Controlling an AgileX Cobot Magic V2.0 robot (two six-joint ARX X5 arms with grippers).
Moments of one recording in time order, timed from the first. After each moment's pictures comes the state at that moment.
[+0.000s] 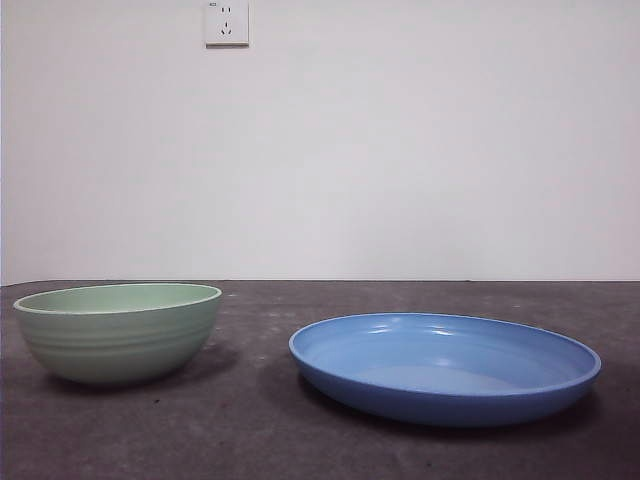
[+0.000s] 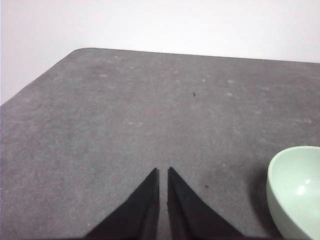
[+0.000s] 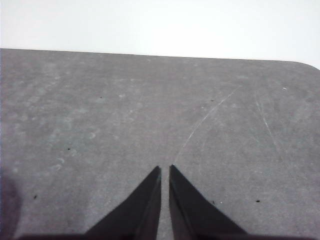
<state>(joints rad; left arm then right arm) -0.01 0.00 0.03 -0.18 -0.03 -0.06 -0.02 0.01 0.02 -0.15 0.04 0.01</state>
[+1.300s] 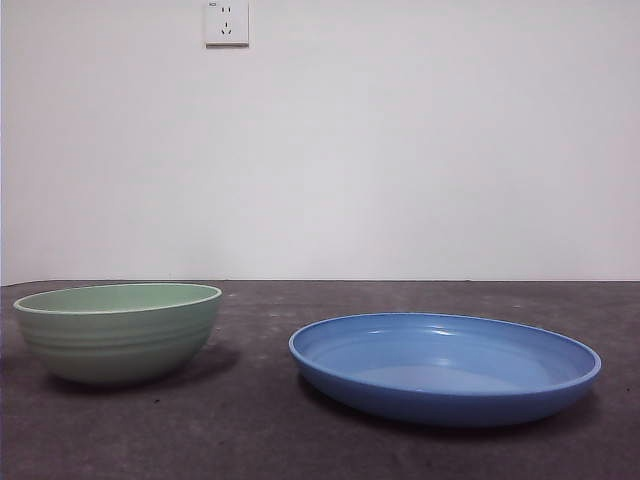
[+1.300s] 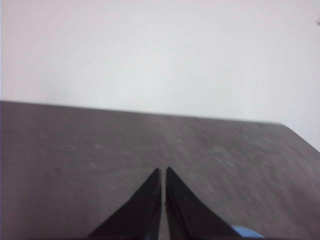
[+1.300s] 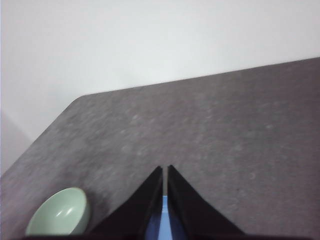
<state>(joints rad) -0.12 0.64 0.85 -0.34 0.32 -0.25 -0.02 0.49 0.83 -0.57 -0.46 0.31</state>
